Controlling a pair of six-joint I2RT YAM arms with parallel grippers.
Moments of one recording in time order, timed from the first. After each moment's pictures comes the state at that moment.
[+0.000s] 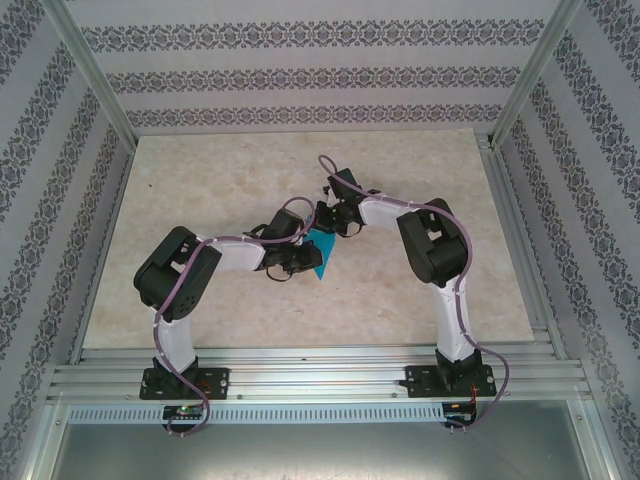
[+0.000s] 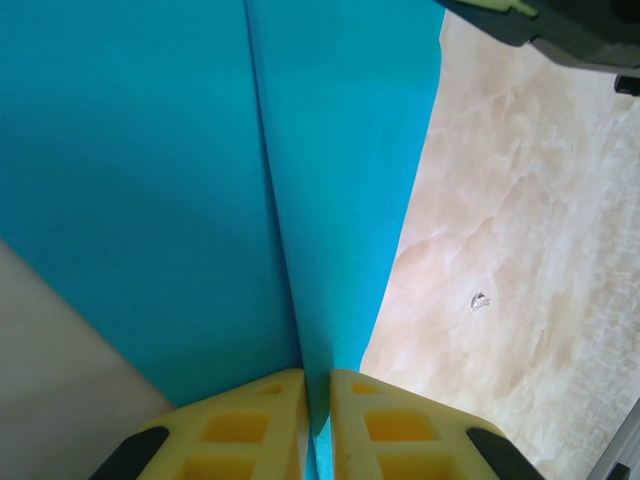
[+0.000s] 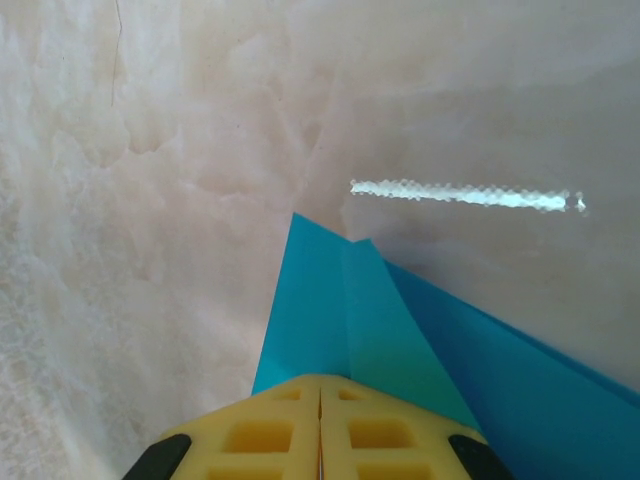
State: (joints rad) left arm -0.61 1.90 0.97 -0.01 0.42 -0.82; right arm 0.49 2.20 1.48 -0.28 -0.43 0.66
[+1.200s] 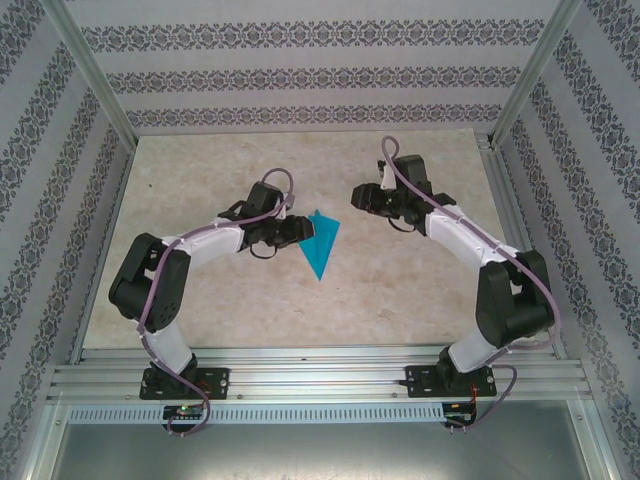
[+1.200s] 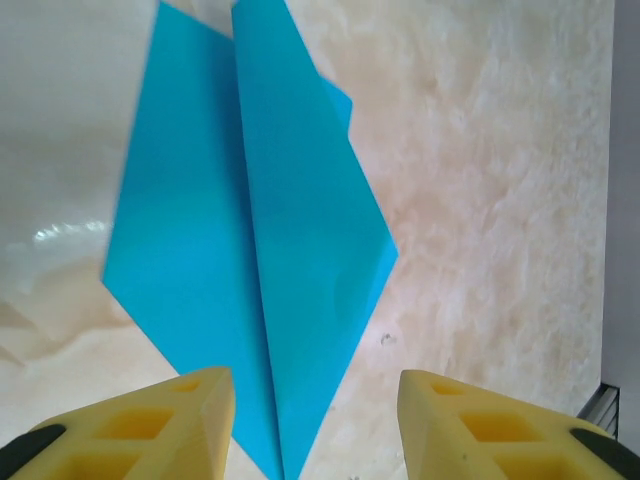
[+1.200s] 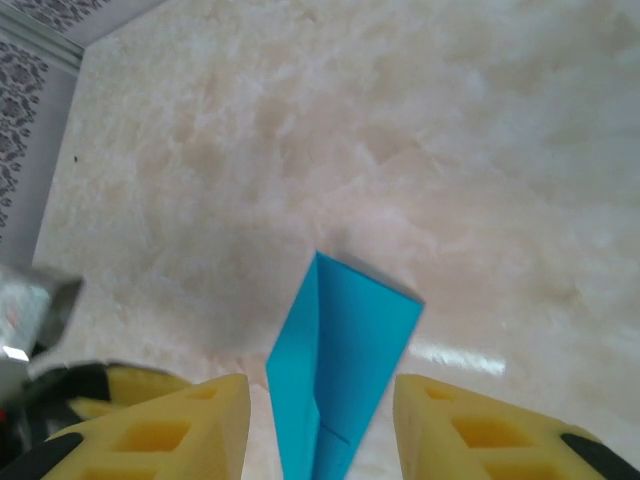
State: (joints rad) left arm -0.47 1.76 1.08 -0.18 0.46 -0.71; right arm 0.31 1.57 1.08 -0.25 -0.38 0.48
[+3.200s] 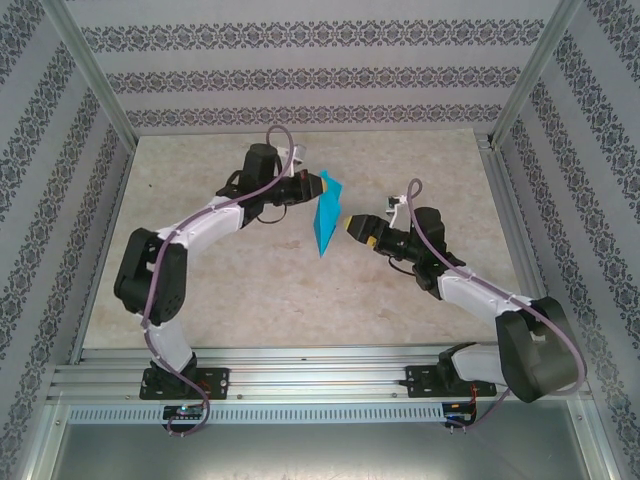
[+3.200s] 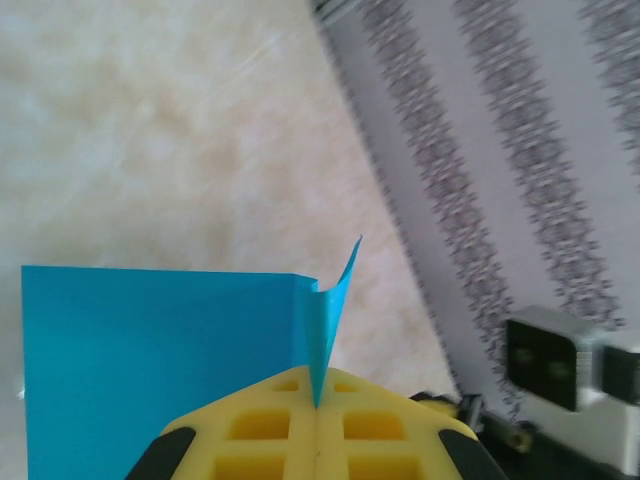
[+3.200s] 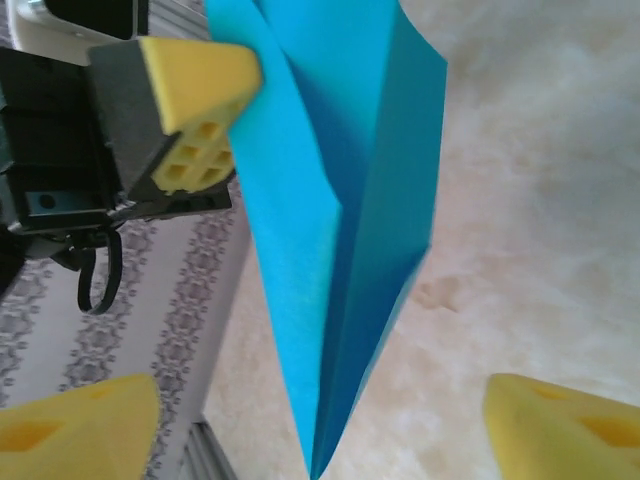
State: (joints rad) left arm -0.45 1.77 1.32 0.04 0.65 -0.71; right arm 0.36 1.27 0.54 0.46 -0.61 0.86
